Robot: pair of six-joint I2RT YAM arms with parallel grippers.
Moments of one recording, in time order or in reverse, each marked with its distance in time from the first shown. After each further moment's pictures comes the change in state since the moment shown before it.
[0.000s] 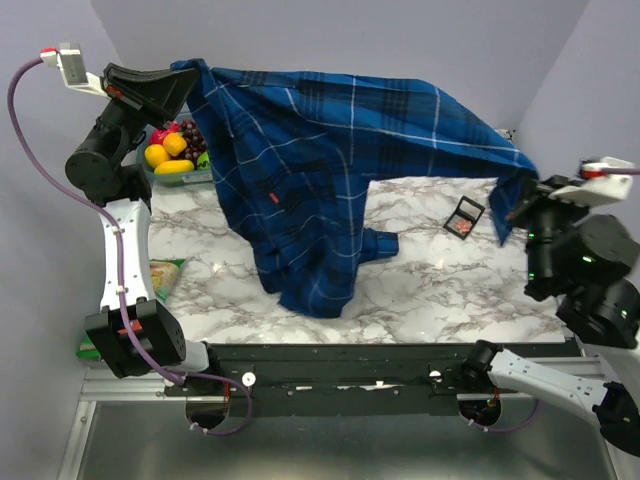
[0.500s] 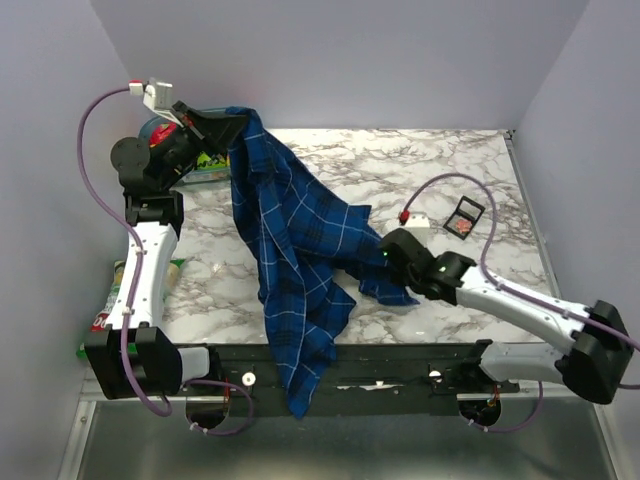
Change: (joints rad) left arm -0.219 -0.128 -0.237 -0.529 -0.027 0.568; right arm 0.002 0.450 -0.575 0.029 -0.586 0.573
